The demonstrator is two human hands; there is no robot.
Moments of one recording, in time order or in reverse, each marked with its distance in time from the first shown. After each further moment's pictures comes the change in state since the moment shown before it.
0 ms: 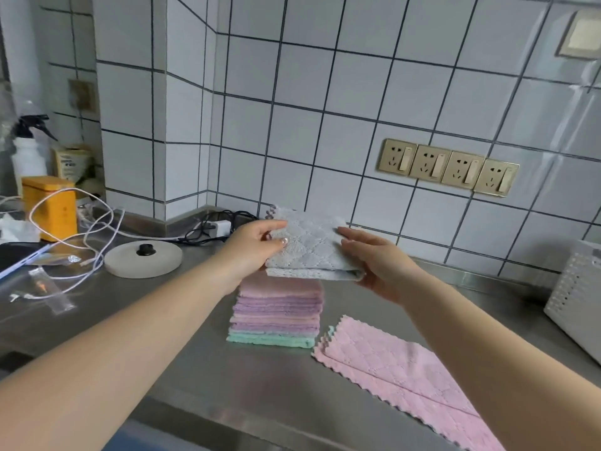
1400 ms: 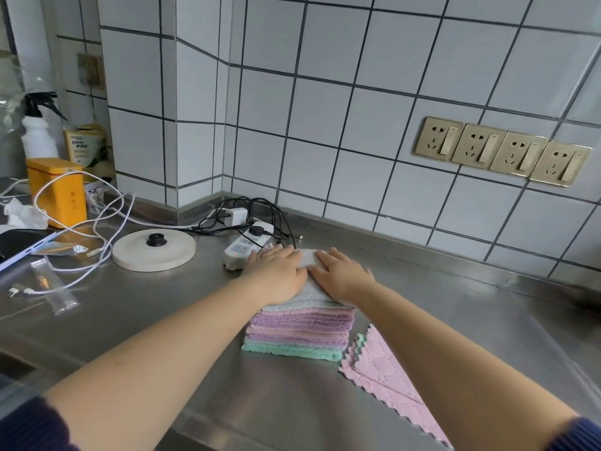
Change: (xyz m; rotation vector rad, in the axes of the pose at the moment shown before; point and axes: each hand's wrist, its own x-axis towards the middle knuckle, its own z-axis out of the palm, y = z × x) left_hand 0.047 -0.072 0.025 0.953 -0.298 -0.070; right_hand 0.092 0.066 0.055 -1.341 -0.041 -0.053
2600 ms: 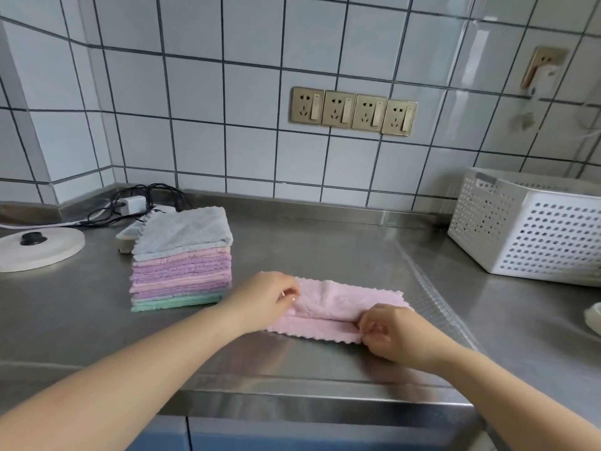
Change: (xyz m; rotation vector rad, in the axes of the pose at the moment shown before) left_hand -0.076 0.154 0.064 -0.194 0.060 0.488; right_hand -0.261 0.196 0.003 0.108 0.040 0.053
